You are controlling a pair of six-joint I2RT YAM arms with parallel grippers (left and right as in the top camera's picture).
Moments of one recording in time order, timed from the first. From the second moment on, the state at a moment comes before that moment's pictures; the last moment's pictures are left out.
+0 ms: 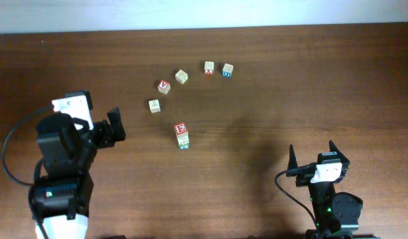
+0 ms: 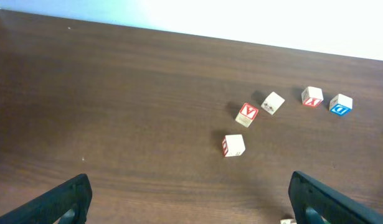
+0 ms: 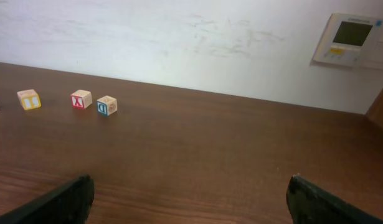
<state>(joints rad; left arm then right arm) 0.12 0.91 0.89 -0.52 0.06 -0.07 -0.04 0.01 0.02 -0.07 -0.07 -0.13</state>
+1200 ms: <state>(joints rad) 0.00 0.15 0.19 -0.22 -0.09 -0.07 -0.04 0.01 0.01 -0.07 -0.07 -0.13</state>
